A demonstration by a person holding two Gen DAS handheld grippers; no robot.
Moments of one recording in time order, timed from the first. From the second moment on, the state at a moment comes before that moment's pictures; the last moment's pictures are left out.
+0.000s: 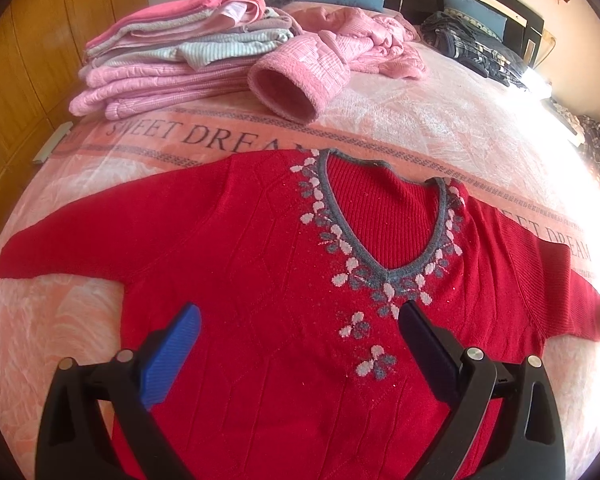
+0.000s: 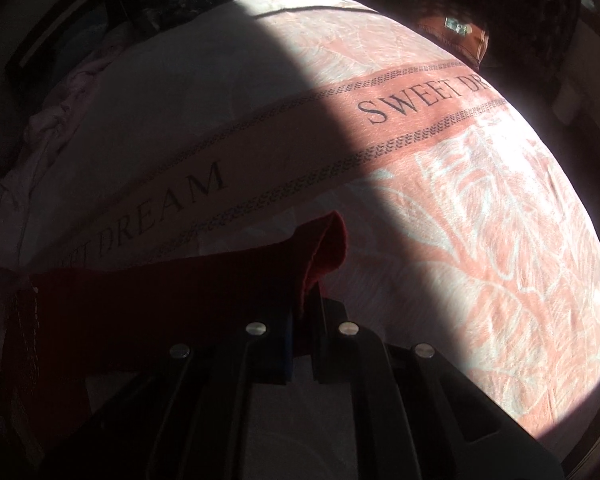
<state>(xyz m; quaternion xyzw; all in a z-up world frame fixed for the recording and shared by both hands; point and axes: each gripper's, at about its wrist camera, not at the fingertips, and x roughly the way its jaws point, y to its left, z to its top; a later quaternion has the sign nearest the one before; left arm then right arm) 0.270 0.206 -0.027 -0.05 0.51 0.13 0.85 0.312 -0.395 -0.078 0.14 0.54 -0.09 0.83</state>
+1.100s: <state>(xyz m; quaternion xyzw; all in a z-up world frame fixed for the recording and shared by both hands) 0.261 0.260 -0.040 -0.05 0.52 0.11 0.84 0.387 -0.023 -0.126 0.09 0.59 0.17 0.79</state>
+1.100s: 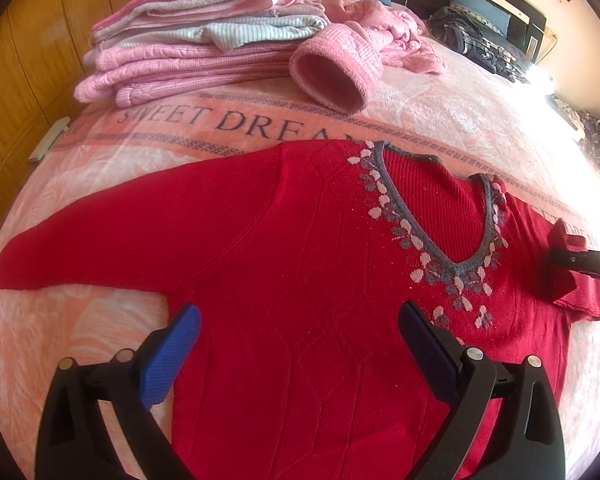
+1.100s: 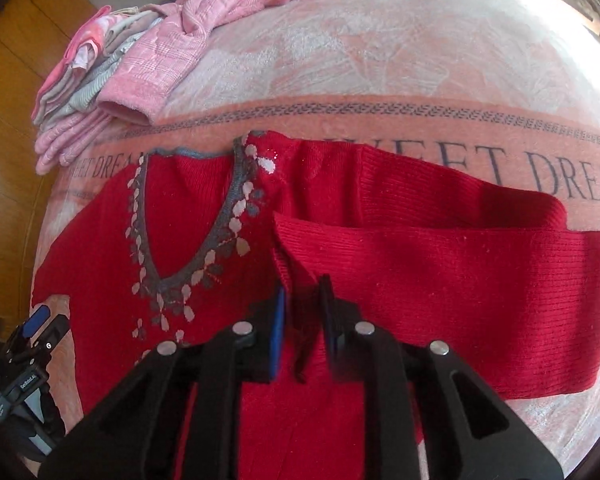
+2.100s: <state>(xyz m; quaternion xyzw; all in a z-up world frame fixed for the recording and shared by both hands) 0.378 0.047 -0.112 -0.08 0.60 -0.10 0.79 0.272 -0.171 -0.102 0.20 0.45 0.11 0.86</state>
